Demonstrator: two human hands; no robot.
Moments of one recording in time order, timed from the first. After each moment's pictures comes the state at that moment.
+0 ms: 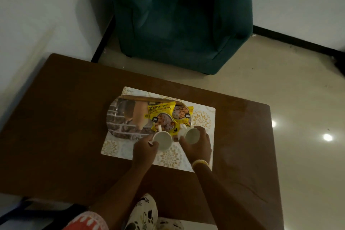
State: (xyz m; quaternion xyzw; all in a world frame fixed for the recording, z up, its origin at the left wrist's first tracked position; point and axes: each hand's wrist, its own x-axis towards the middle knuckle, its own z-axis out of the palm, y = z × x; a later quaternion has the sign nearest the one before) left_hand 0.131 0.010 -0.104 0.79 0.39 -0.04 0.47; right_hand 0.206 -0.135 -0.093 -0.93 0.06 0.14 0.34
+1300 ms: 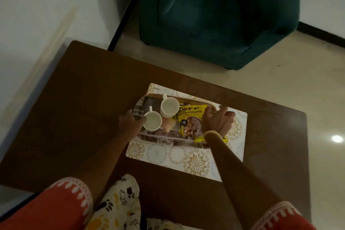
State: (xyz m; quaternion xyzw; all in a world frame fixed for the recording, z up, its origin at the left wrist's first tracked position) left_hand 0.146 0.197 -0.167 0.71 0.48 -0.18 0.49; right_hand 0.285 -0.024 -0.135 -0.97 0.12 0.04 0.19
